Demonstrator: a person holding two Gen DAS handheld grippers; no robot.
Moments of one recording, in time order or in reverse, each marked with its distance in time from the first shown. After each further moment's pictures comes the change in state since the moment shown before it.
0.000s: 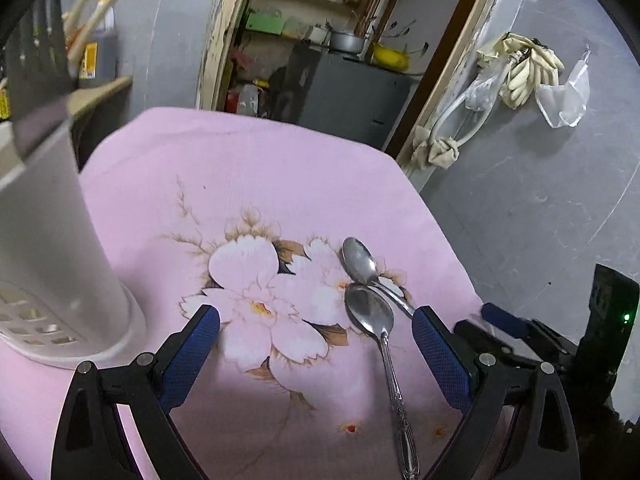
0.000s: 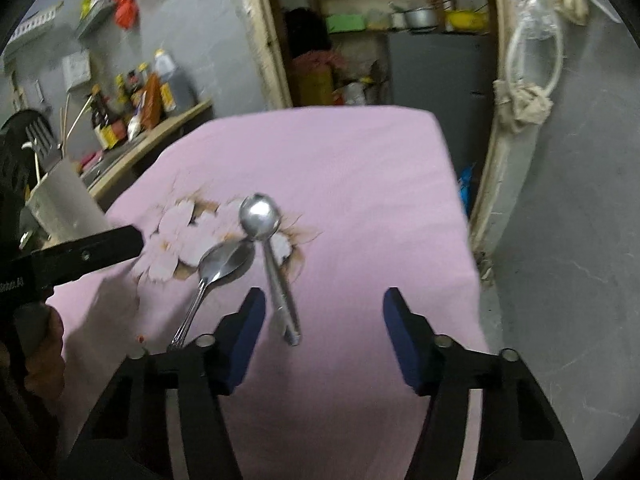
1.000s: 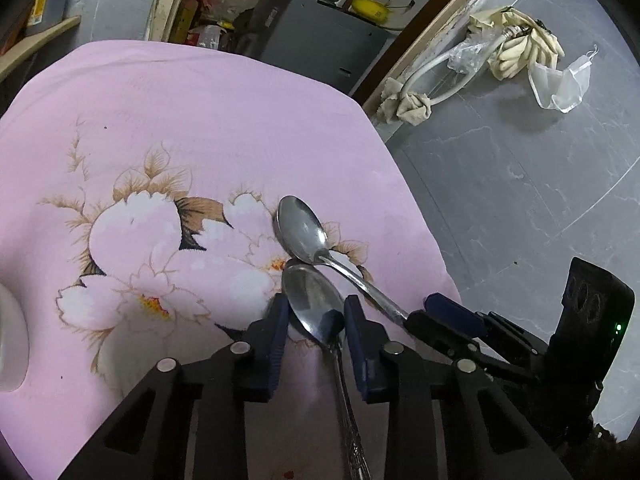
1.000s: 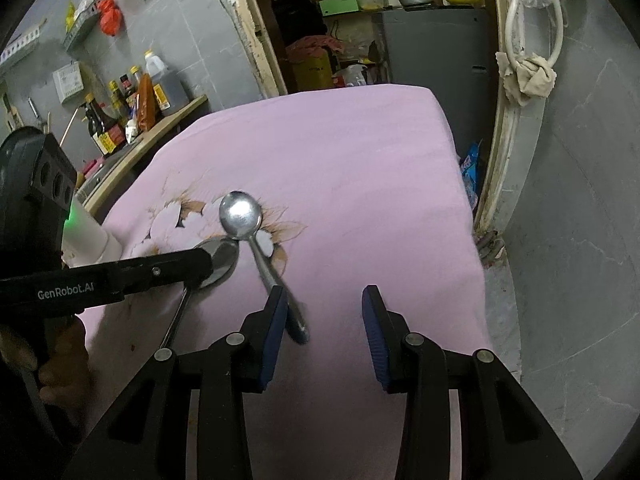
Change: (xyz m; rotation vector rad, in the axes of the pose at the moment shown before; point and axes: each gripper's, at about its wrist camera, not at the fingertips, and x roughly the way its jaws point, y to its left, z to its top) left arm 0.065 -0.018 0.007 -0.049 0.204 -0.188; right arm 0.018 -0.028 0.001 0.085 0.044 0.049
